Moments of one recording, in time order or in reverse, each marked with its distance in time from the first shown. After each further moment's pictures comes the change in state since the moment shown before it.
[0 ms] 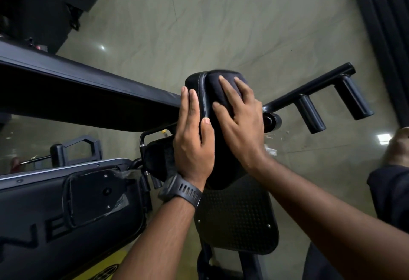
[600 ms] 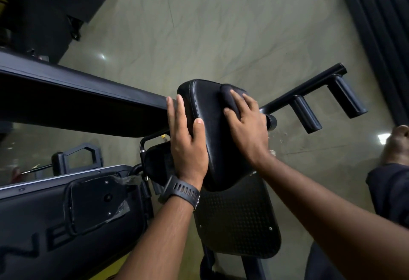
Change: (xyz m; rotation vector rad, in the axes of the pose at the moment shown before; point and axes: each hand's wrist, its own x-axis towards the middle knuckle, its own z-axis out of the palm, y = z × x) left_hand 0.000 0.009 -0.002 -0.157 0.003 -0.260; right_hand 0.005 0.027 -0.005 -0.008 -0.081 0.259
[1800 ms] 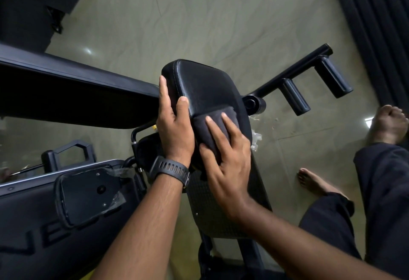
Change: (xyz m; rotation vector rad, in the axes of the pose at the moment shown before) left_hand 0.007 -0.008 0.004 -0.078 -0.016 -0.195; right_hand -0.122 0.023 0.025 0.107 0.179 -0.269
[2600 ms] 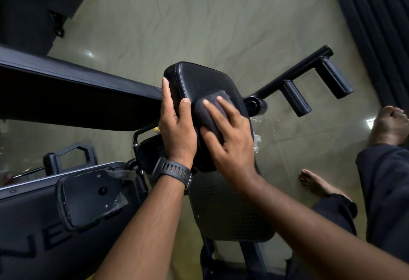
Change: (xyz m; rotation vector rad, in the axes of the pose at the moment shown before) left_hand 0.003 -0.002 0.000 0.035 0.023 0.048; right_hand 0.042 0.003 -0.002 -0.075 -0.062 -0.104
